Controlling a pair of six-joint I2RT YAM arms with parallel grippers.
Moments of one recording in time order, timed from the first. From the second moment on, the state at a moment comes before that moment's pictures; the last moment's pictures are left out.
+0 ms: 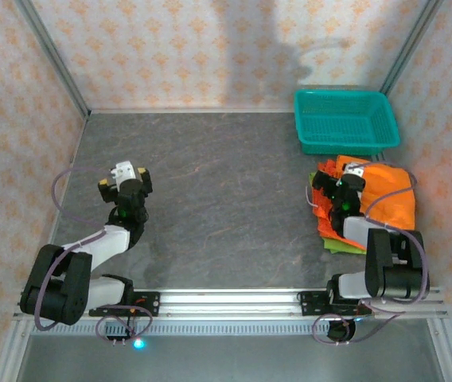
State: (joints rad) left arm -0.15 1.24 0.37 0.57 -0.67 -0.09; right arm -0.07 1.38 0.41 0.54 0.08 0.26
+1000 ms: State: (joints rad) left arm -0.09 1.50 0.39 0.69 -0.48 -0.11; right arm -0.02 1.50 0.40 0.72 0.10 0.15
